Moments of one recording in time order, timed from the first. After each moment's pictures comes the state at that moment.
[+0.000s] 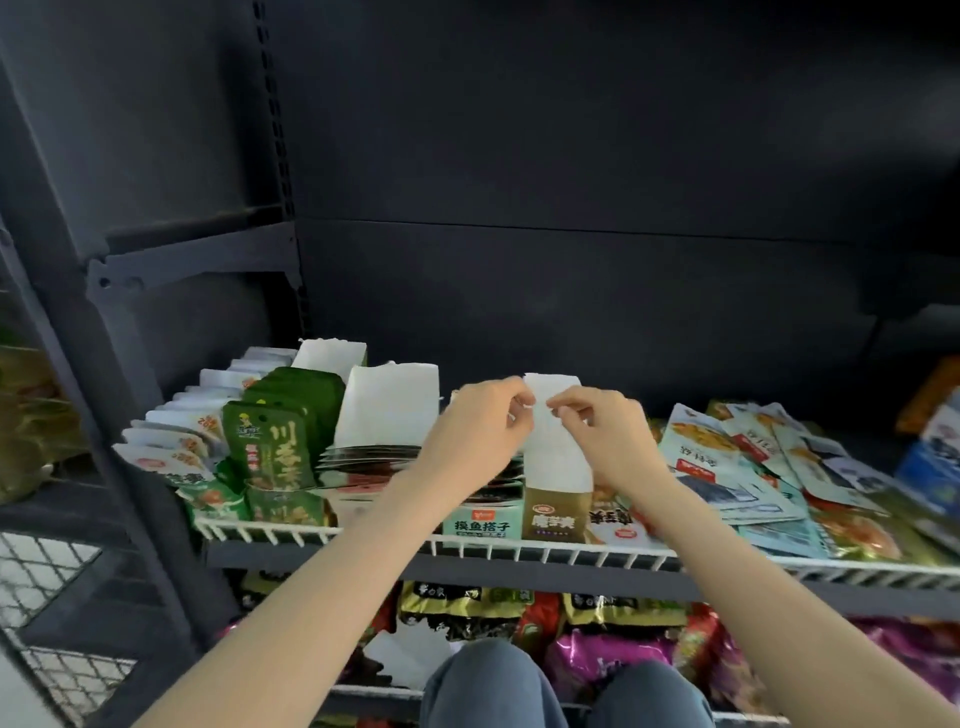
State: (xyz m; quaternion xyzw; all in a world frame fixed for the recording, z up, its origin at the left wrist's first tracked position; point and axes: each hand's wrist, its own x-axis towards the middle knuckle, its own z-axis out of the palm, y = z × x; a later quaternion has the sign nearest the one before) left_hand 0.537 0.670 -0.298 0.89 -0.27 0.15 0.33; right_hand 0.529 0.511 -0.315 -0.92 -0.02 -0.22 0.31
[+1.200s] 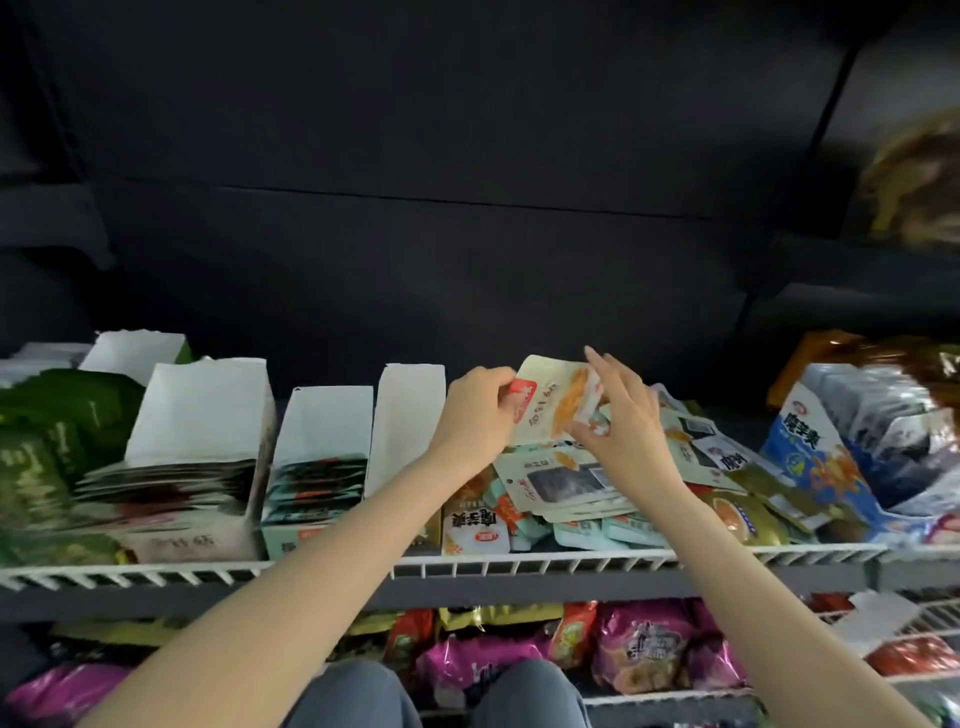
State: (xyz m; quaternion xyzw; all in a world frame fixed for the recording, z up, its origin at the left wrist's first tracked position) left_hand 0.561 0.505 -0.319 0.86 -0.26 0.11 0.42; right_hand 0.505 0.351 -0.335 -0.93 0.06 -0.25 0.27
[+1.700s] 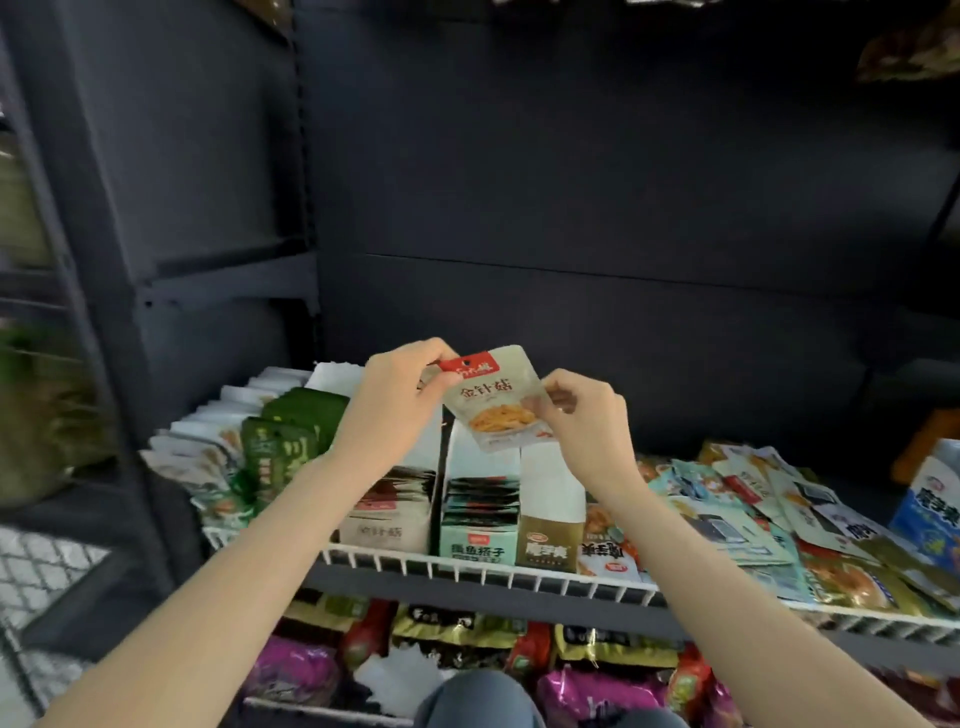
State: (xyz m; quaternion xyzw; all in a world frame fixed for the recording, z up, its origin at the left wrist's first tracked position) left_hand 0.530 0.723 -0.253 0.85 -0.24 0.29 0.37; right_hand 0.514 0.534 -0.273 -0.87 -0.08 -0.29 0.39
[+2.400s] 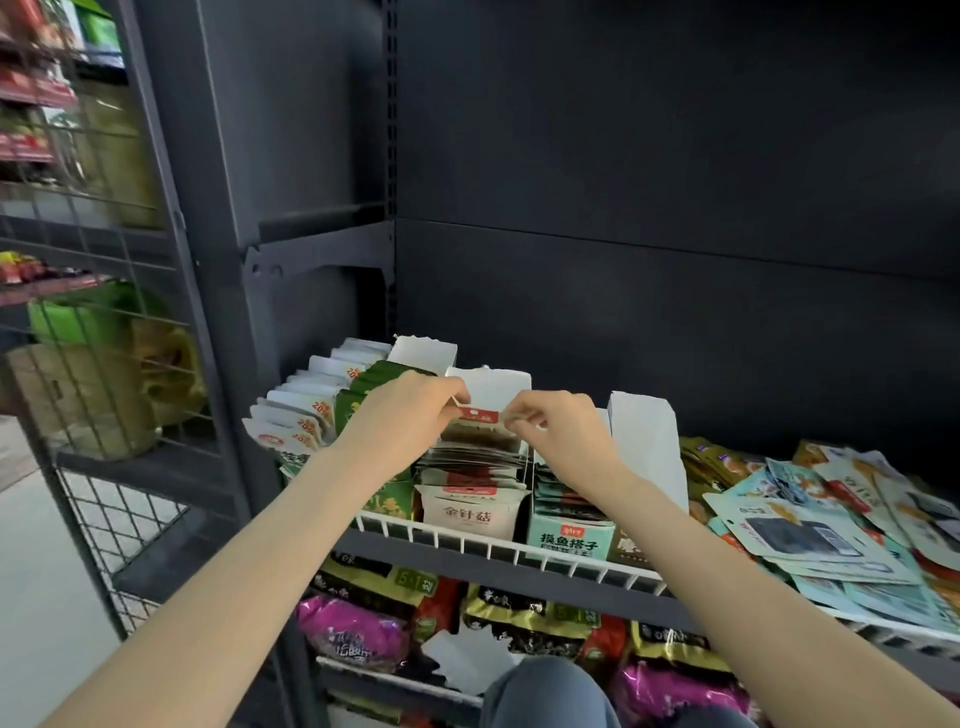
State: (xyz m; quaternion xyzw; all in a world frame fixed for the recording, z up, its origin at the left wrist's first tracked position) left_hand 0.559 0.813 -0.293 0.95 -0.19 0.20 0.15; right_hand 0.560 0.628 -0.306 -0.93 -0.15 -0.16 0.28
